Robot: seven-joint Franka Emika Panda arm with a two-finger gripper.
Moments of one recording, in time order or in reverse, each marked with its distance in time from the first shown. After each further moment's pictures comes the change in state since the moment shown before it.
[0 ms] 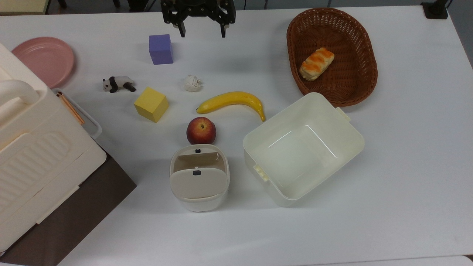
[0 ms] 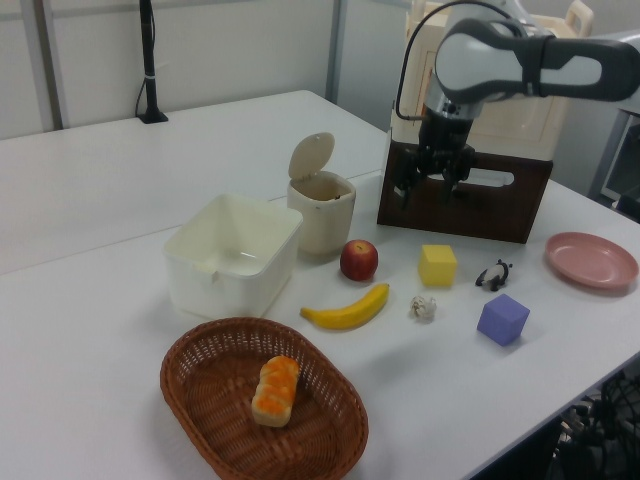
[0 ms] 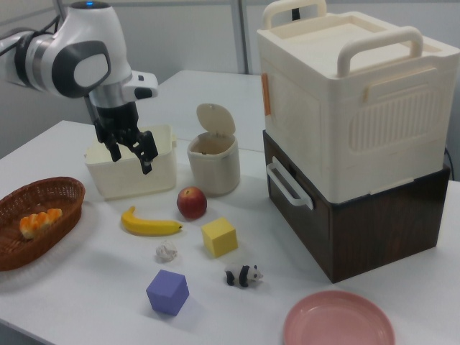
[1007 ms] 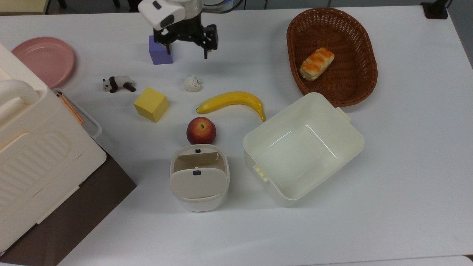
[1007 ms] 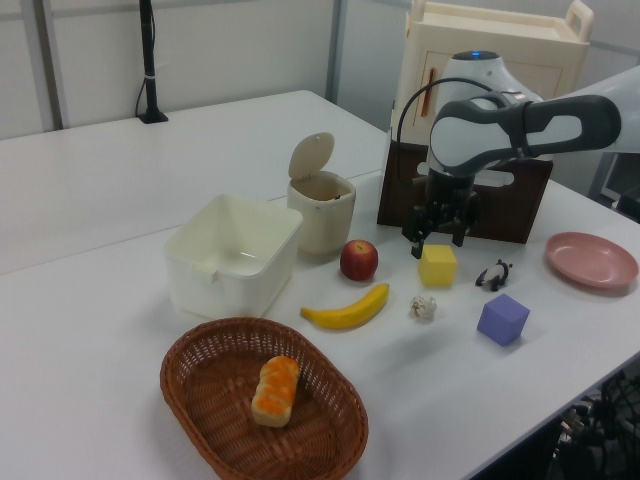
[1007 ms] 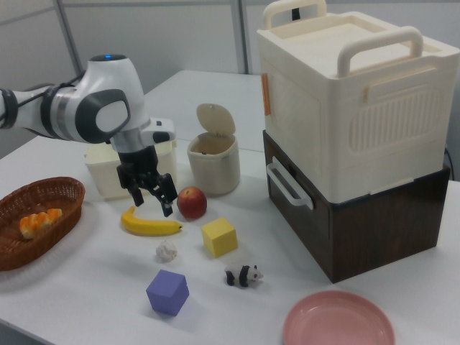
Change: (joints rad) arm 0.003 0.044 -0.044 -0.178 -0.145 0.154 0.040
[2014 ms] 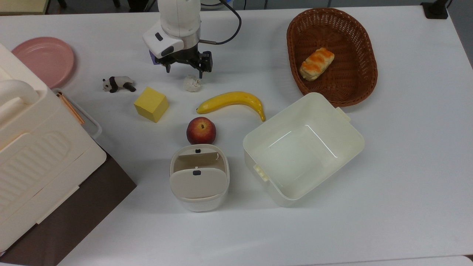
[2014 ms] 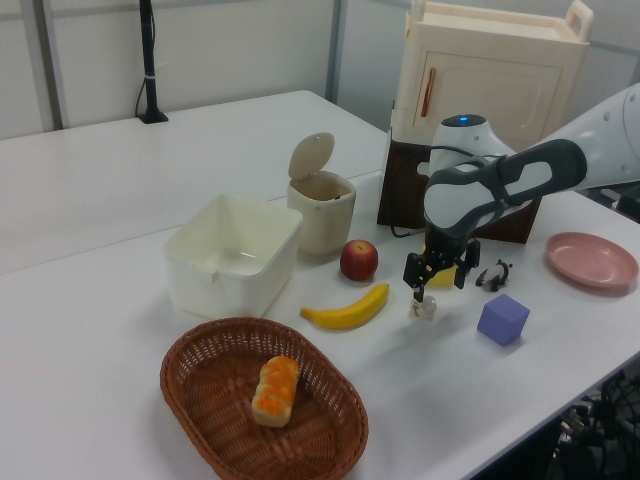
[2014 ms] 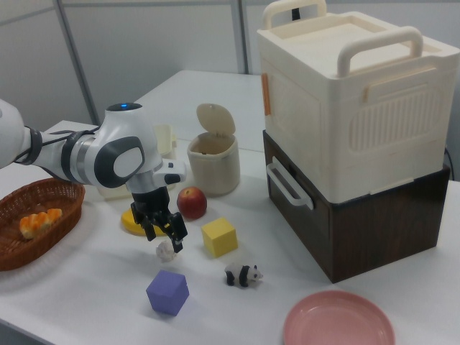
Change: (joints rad) arm 0.004 0.105 -0.031 -0.130 -0.030 0.212 0.048
